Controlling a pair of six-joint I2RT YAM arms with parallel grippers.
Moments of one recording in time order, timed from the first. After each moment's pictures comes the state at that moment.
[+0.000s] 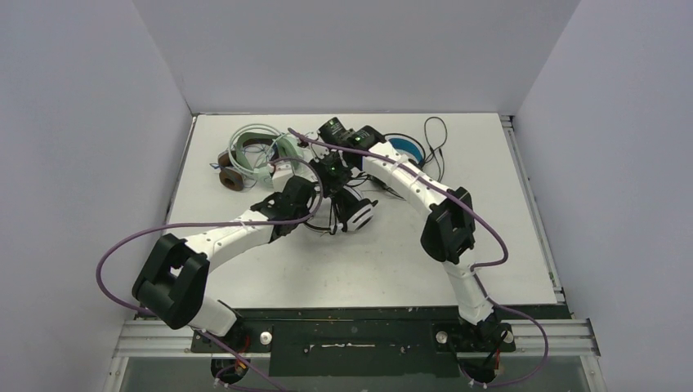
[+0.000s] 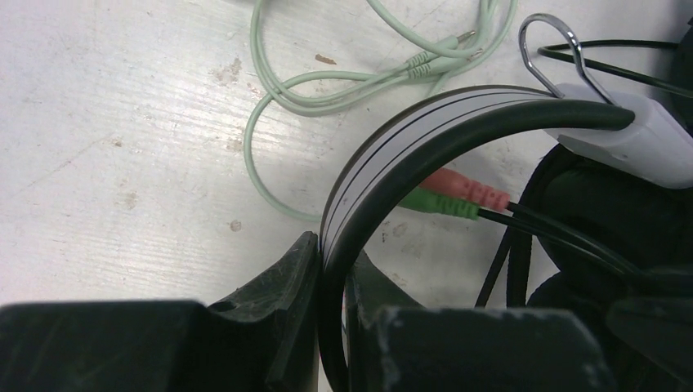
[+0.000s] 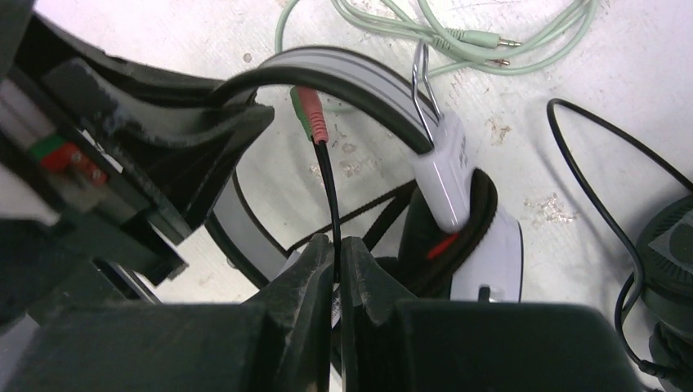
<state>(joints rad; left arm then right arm) -0.61 1.47 0.87 -0.25 -0.48 -0.79 0.74 2.19 2.18 -1.05 -0.26 -0.05</state>
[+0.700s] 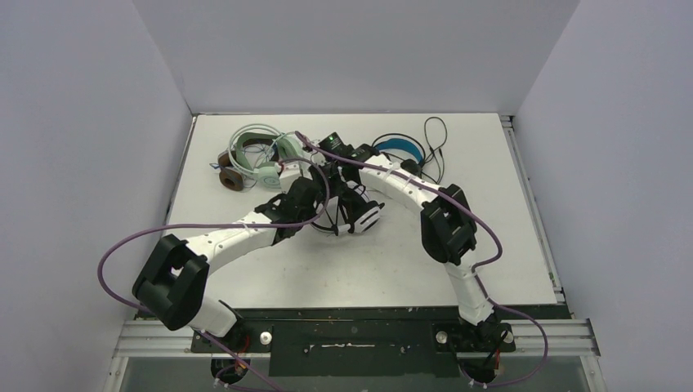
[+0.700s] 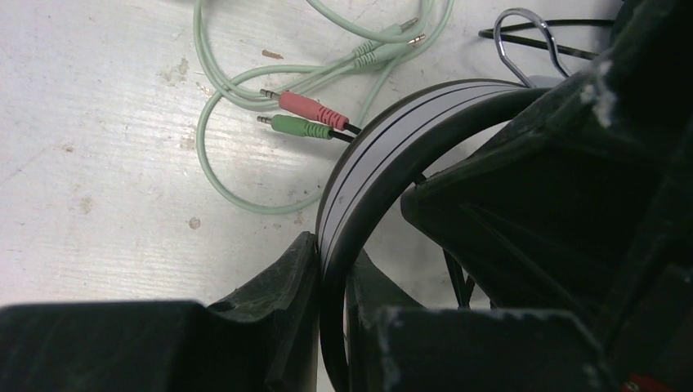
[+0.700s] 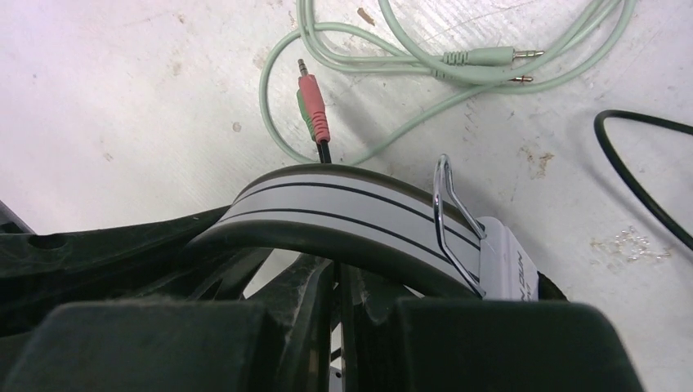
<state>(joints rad) -0.67 1.47 0.88 -0.22 -0.47 -0.77 0.75 2.21 1.98 -0.76 -0.23 0.18</state>
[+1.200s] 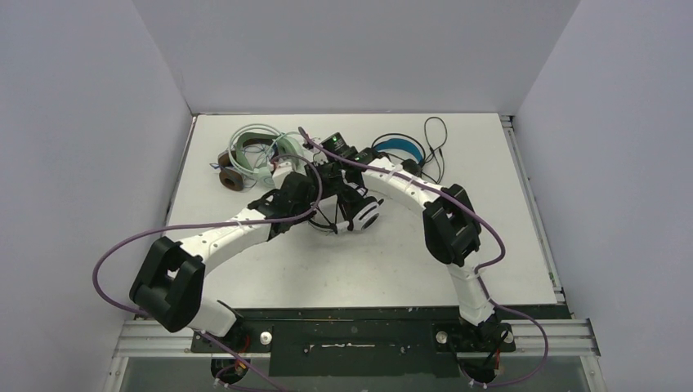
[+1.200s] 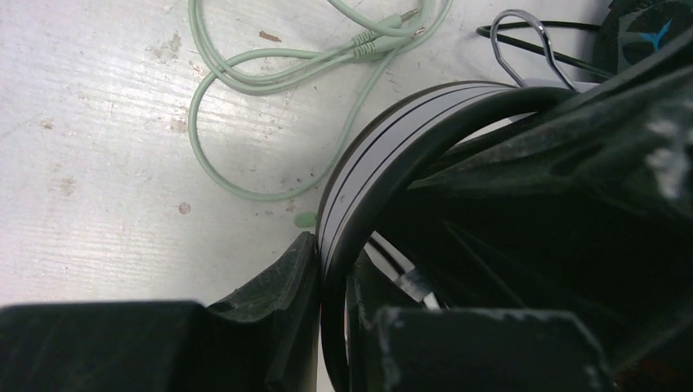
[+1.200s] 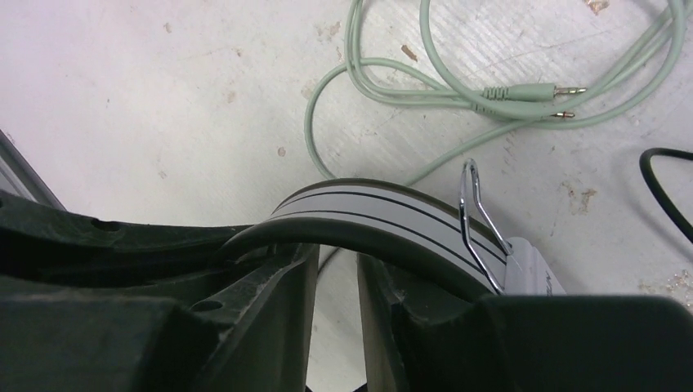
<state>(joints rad) -0.63 1.44 0.88 -0.26 -0.39 -0.83 0.74 2.15 1.85 -0.58 -0.32 0.26</state>
